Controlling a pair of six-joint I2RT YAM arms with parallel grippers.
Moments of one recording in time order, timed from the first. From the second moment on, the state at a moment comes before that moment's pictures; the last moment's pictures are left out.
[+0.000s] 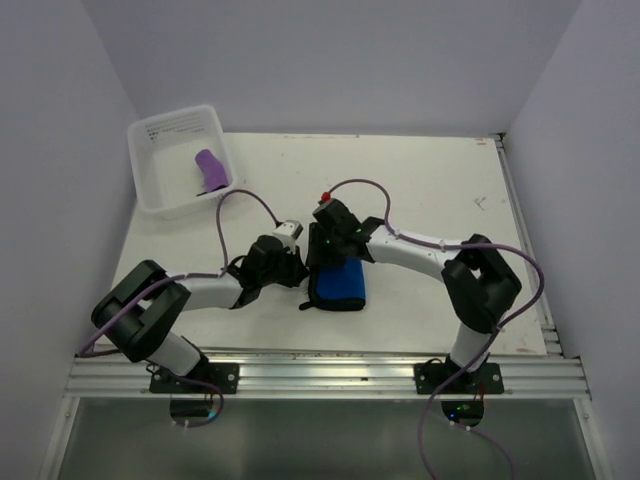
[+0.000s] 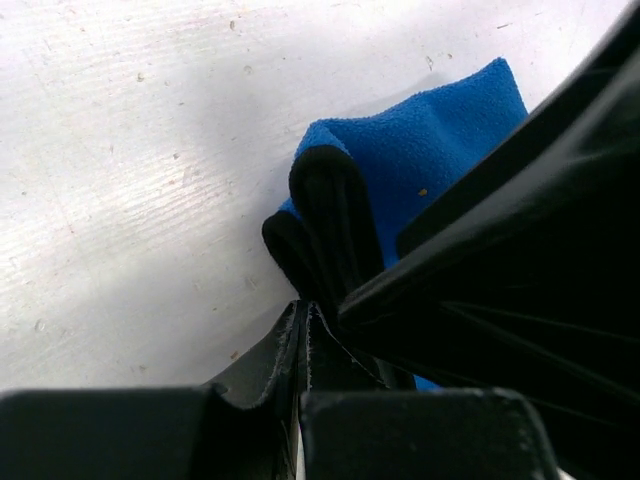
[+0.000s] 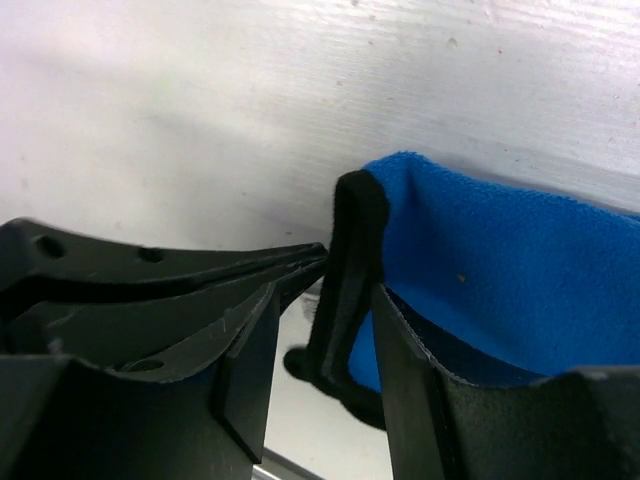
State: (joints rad) left arm -0.66 1.53 0.50 0.42 0.10 -0.44; right arm 0.81 1.80 1.20 -0.37 0.00 0.77
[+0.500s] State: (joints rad) left arm -0.65 1.30 0.50 0.17 -0.01 -0.41; right arm 0.76 1.47 1.08 -0.37 0.01 0.76
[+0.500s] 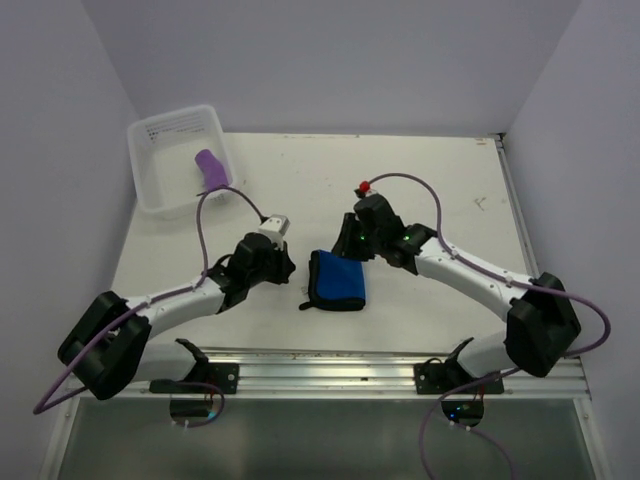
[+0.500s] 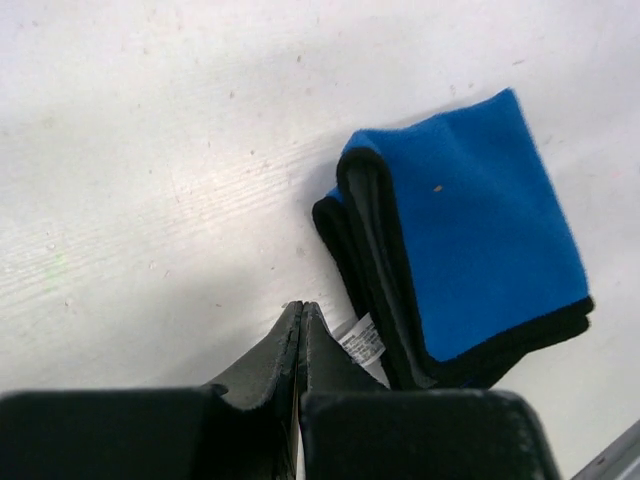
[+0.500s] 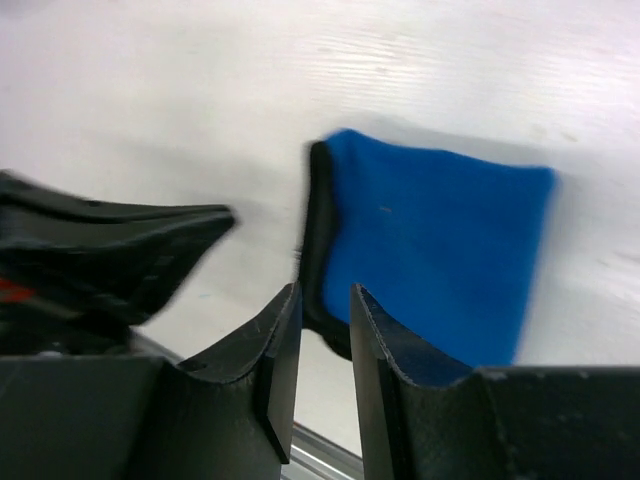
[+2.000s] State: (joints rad) left arm -0.66 1.64 0.63 0.38 0.31 -0.50; right arm 0.55 1.51 0.78 -0.21 -0.13 0.64
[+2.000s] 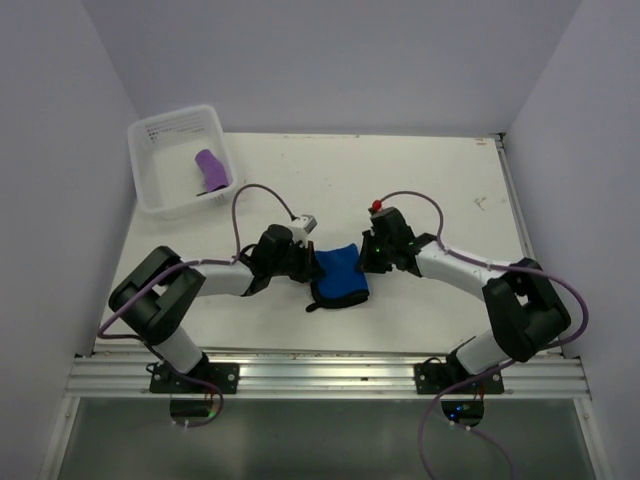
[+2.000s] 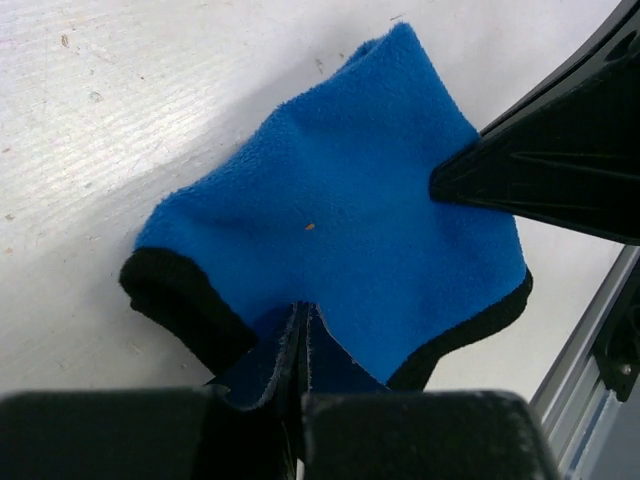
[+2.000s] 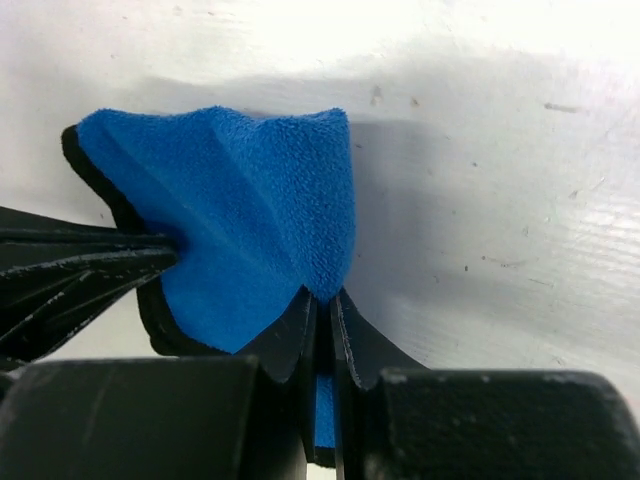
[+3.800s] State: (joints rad) left arm -0.44 1.20 0.41 0.26 0.26 -0.62; right arm 1.07 1.65 0.92 -0.30 0.50 -0.01
